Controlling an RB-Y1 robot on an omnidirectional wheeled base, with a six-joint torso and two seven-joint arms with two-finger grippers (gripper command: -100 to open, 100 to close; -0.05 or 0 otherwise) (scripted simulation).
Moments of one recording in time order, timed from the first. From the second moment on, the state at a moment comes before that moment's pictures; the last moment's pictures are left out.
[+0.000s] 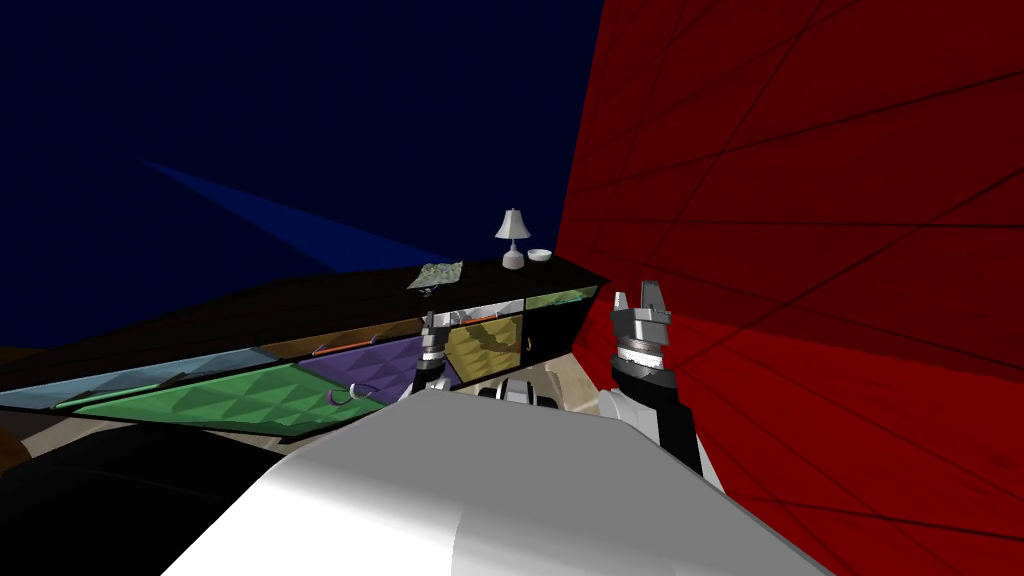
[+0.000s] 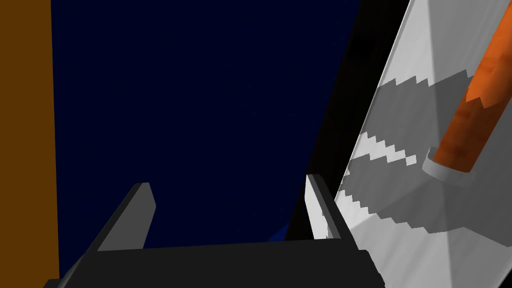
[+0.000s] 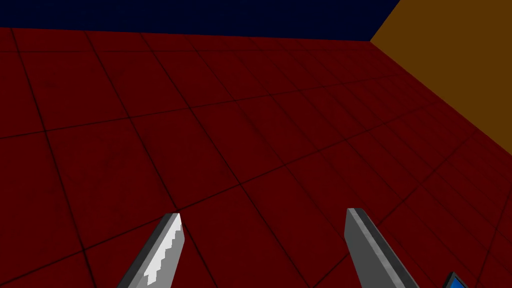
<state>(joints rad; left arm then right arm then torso) 0.34 0.14 0.06 -1.53 0.15 -1.01 0.16 0.53 -0.02 0.04 -2.40 -0.05 -0.38 0.13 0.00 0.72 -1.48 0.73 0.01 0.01</state>
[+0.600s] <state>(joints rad) 0.32 0.14 0.07 -1.42 0.18 -1.08 0.18 0.53 -0.02 0.04 -2.40 -0.05 -0.38 0.13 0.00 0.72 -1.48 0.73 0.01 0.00</state>
